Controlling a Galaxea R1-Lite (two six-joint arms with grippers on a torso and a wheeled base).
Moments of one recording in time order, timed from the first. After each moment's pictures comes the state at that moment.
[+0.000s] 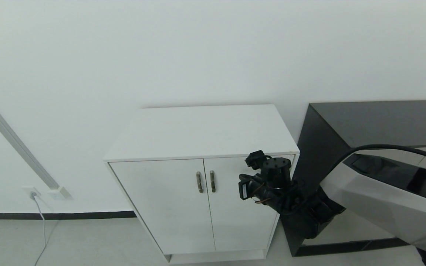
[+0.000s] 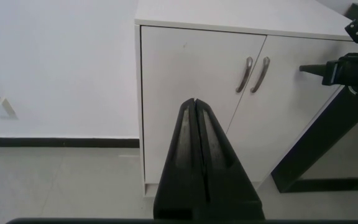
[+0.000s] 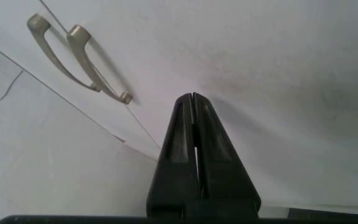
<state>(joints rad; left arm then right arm) 0.00 0.00 0.00 0.00 0.01 -0.09 0.65 2.36 -1.16 -0.95 -0.11 0.10</state>
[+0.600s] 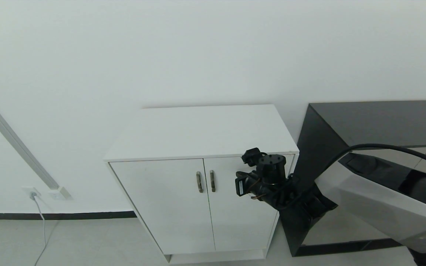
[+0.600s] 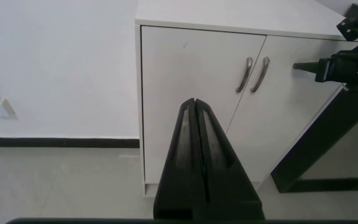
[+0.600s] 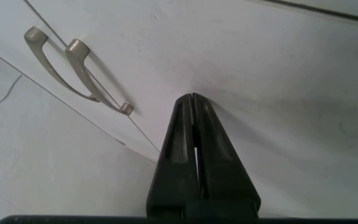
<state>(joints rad) 0.00 0.00 0.00 0.00 0.01 -0.09 0.64 2.40 -1.26 -0.90 -0.11 0.09</state>
